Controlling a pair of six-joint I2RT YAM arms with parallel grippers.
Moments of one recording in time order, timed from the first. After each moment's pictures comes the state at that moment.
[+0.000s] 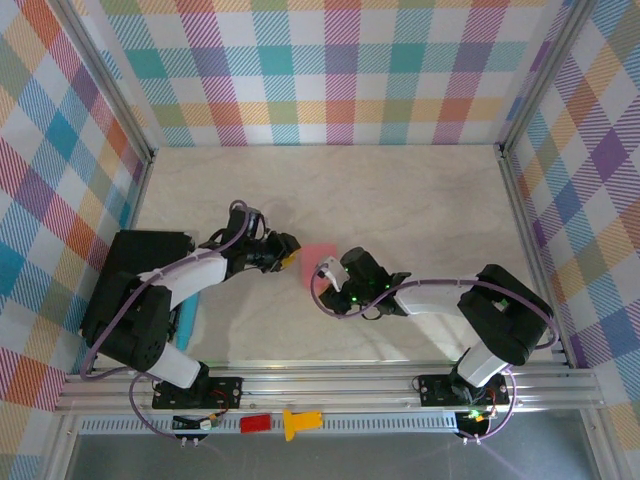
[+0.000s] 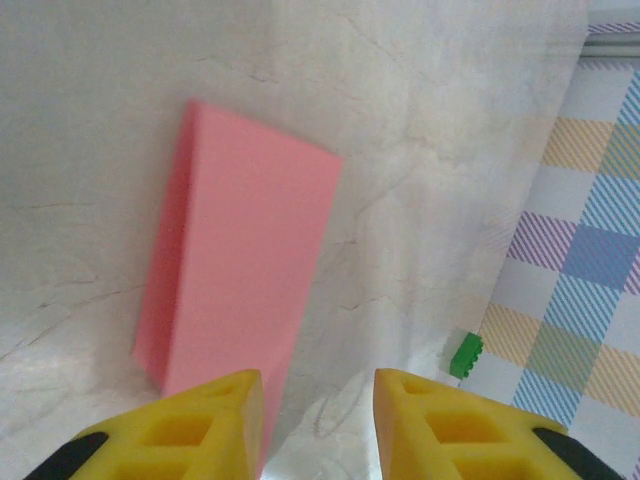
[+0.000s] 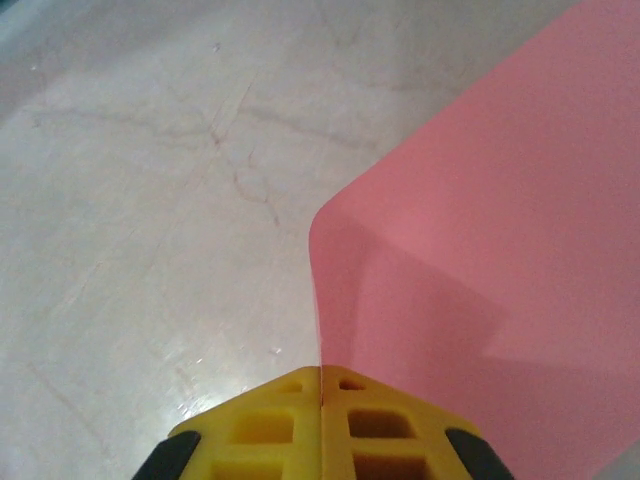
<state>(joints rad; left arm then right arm) -0.39 1.51 0.81 -0.09 0.50 -1.09 0.86 1.59 0.67 0.12 -0.32 0.05</state>
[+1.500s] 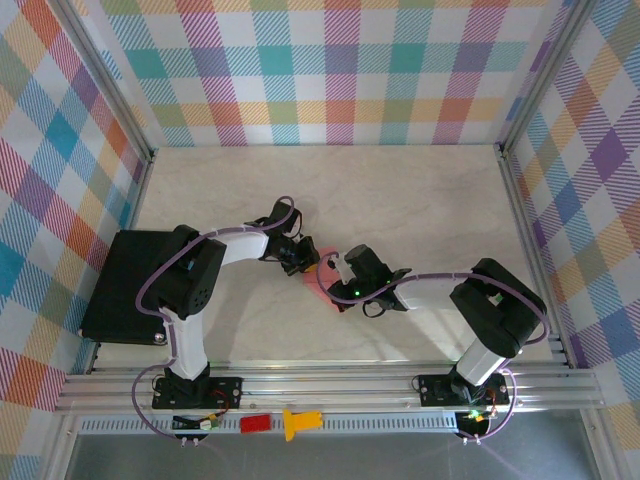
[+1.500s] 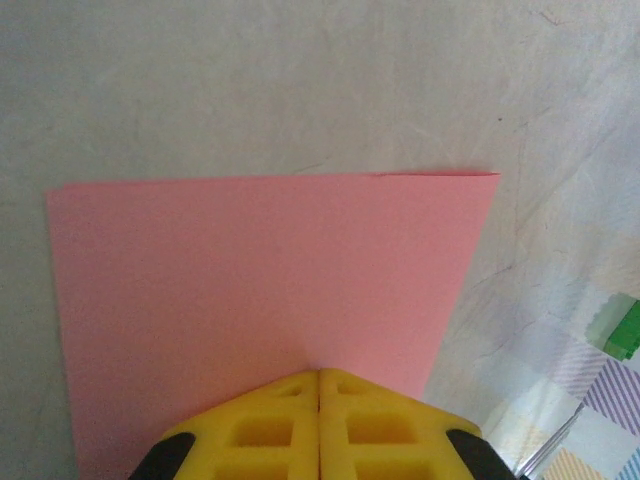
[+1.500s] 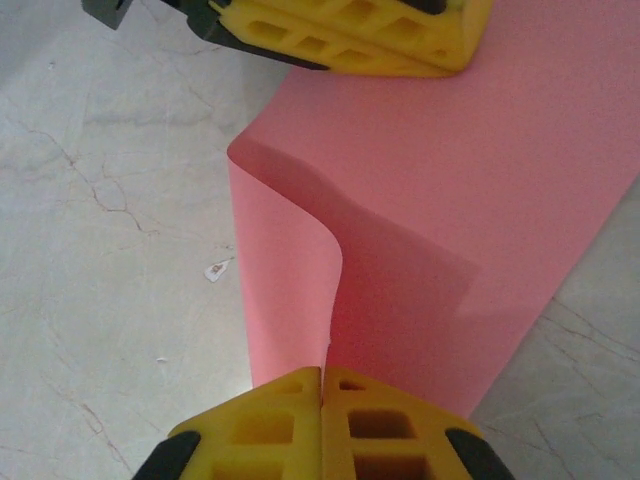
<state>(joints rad) -0.49 1.95 1.12 -0.27 0.51 -0.88 0.80 1.64 0.69 0.08 -0.24 0.25</state>
